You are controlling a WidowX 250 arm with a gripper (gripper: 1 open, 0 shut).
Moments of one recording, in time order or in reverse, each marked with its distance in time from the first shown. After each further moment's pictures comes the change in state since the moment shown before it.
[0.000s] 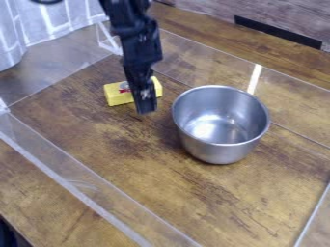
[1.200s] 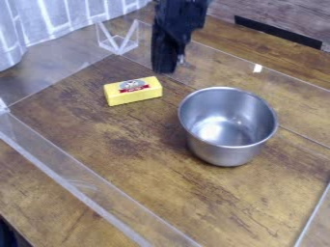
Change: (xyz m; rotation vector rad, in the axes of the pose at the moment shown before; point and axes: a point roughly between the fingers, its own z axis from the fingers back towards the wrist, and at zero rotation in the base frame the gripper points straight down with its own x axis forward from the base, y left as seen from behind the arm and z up) arm 0.040 -0.027 0.081 0.096 0.268 0.035
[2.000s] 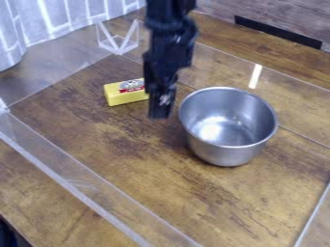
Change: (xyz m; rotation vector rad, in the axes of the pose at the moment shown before) arm -0.009 -0.012 -0.062 -0.003 -0.098 -0.139
